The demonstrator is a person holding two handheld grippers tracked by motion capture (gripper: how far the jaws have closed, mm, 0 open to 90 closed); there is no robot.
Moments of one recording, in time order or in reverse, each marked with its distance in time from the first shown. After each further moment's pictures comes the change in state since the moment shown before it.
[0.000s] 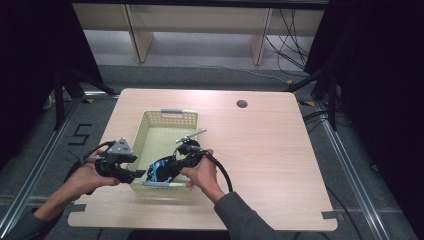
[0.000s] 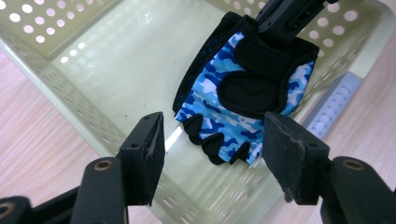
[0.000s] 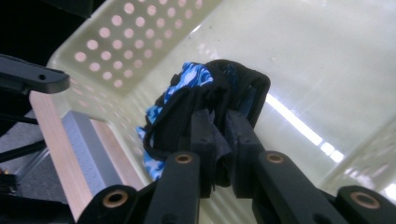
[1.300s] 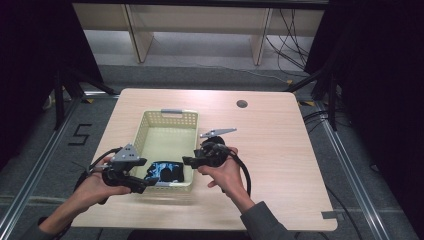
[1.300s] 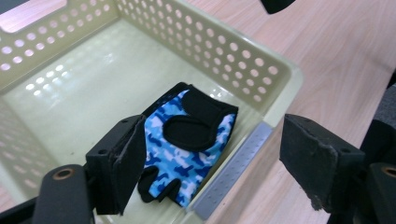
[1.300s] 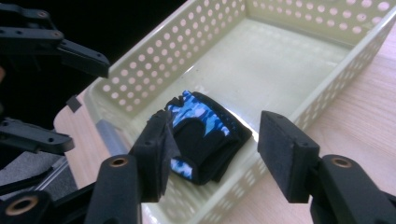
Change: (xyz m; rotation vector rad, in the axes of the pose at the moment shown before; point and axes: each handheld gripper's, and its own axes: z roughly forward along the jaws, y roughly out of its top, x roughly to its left) left arm -0.040 0.010 -0.001 -0.161 -0.064 -0.051; right arm -0.013 -0.020 -0.072 -0.214 0.014 -0.019
